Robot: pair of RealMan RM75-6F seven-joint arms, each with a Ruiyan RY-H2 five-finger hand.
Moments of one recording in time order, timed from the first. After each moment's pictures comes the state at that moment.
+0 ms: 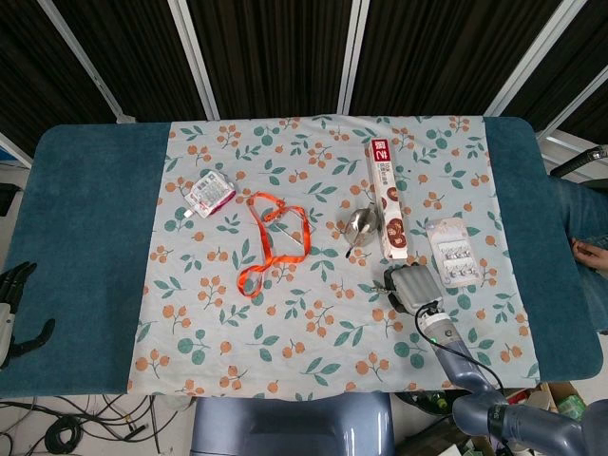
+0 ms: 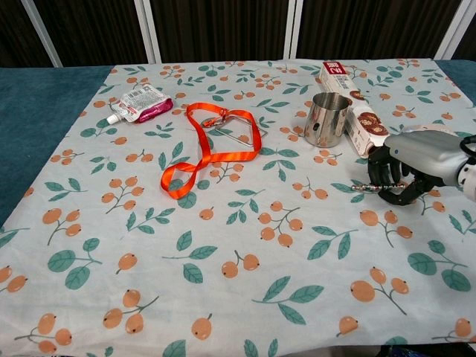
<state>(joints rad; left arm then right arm) -0.07 -1.06 -0.05 -1.70 1.38 1.41 -0.08 0.59 -1.59 0.11 -1.31 -1.17 0.98 -0.35</state>
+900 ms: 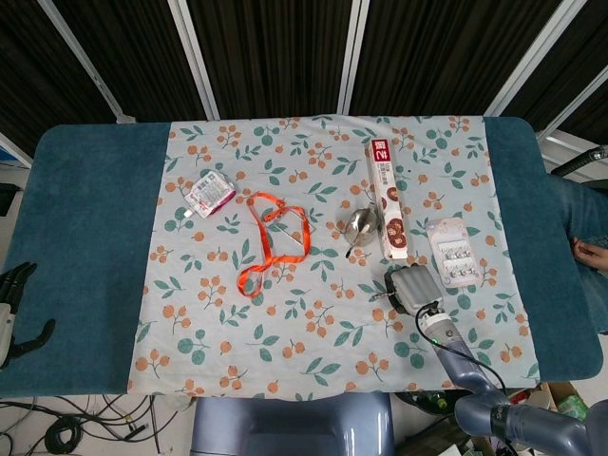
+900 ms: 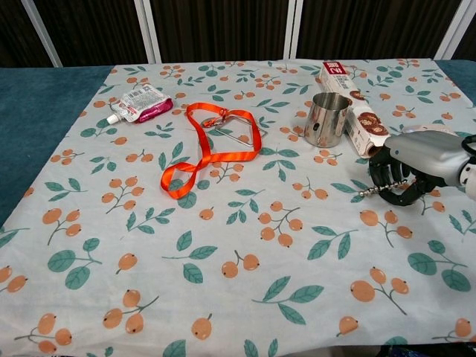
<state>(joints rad) -0.07 -1.06 -0.05 -1.71 1.38 1.41 -0.08 0.59 -1.57 0.11 -1.33 -1.17 0.97 -0.35</state>
